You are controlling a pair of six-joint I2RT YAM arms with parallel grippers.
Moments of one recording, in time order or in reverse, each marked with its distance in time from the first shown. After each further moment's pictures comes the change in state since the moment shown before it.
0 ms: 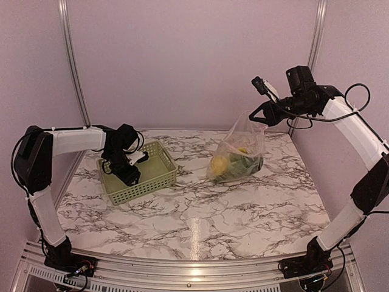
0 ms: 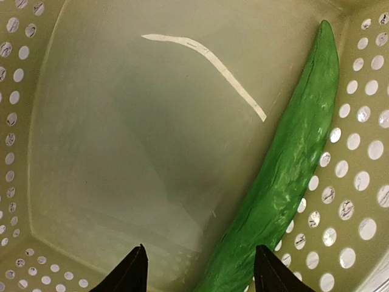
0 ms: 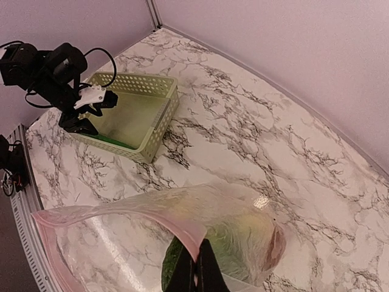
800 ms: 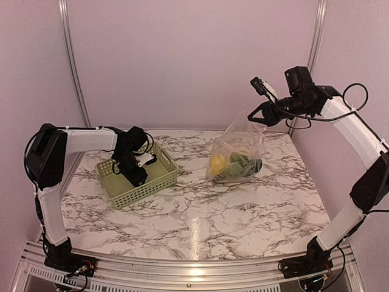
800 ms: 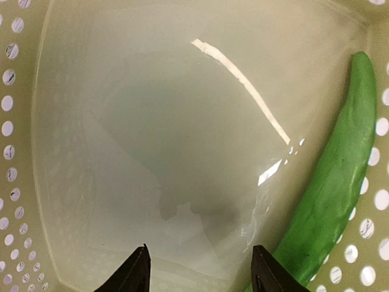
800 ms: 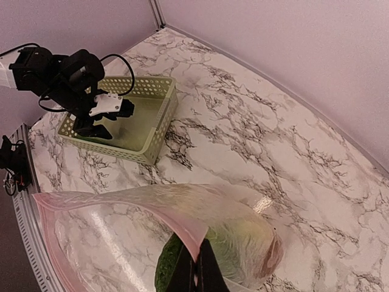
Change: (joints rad) left arm -0.049 0.129 0.086 0.025 -0.077 0.033; right arm 0.000 0.013 0.000 0.008 -0.017 0.000
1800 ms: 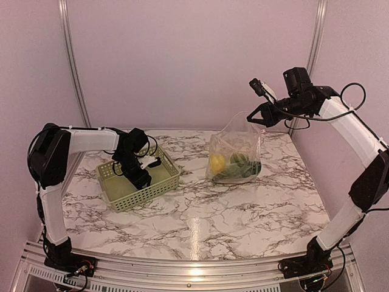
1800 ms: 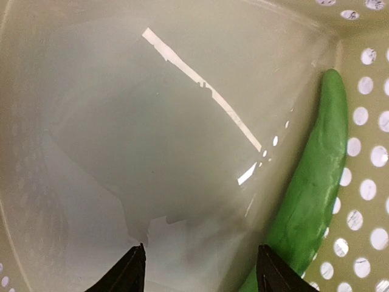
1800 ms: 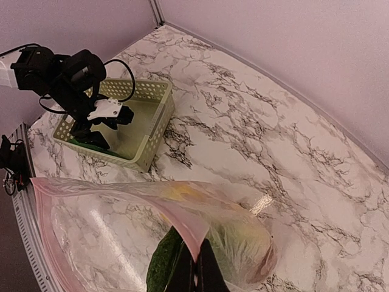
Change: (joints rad) left arm 0.000 0.037 0.011 -0.008 0.177 0.042; right arm 0.000 0.015 0.000 0.002 0.000 0.000
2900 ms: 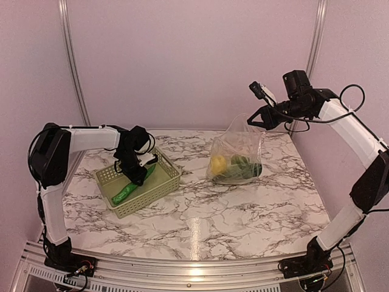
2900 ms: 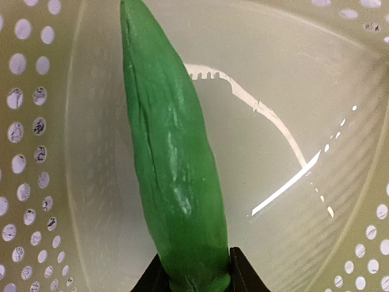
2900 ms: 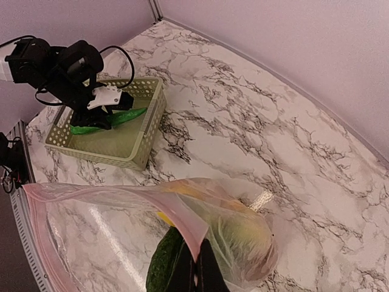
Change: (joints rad) left arm -0.005 0.002 0.036 -0.038 -0.135 -0.040; right arm 0.000 -0.013 -0.044 0.016 0.007 -0.003
